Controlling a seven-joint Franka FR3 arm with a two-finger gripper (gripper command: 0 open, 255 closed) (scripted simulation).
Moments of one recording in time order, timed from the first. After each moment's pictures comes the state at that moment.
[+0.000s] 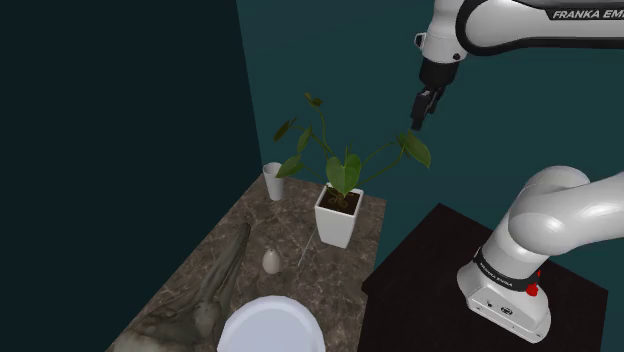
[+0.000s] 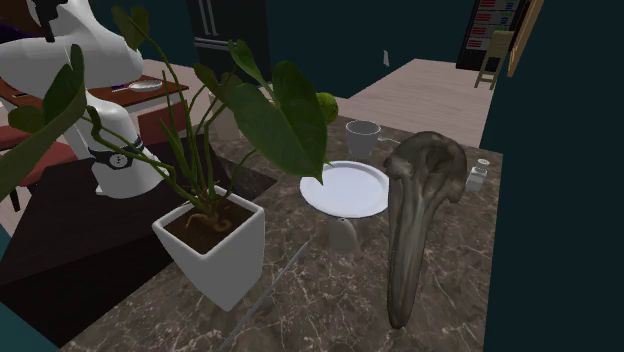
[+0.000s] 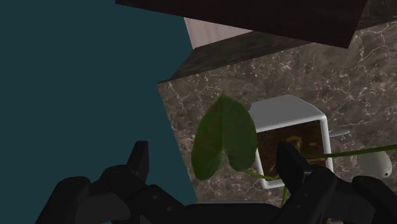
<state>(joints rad) 0.00 -0.83 0.06 -2.44 -0.09 1.67 -0.10</state>
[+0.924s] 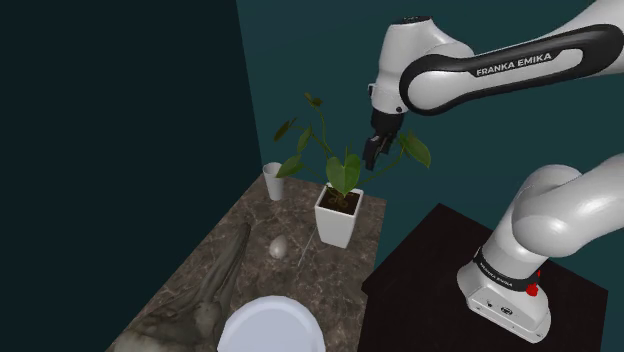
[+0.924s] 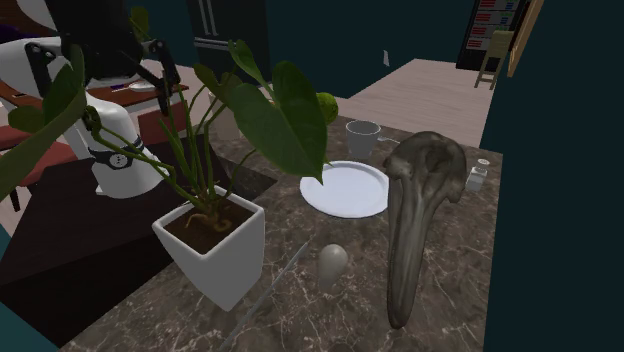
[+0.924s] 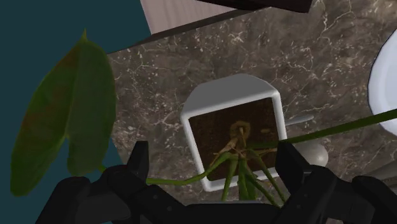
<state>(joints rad) 0.08 -0.61 0.18 -2.56 0.06 2.01 0.05</state>
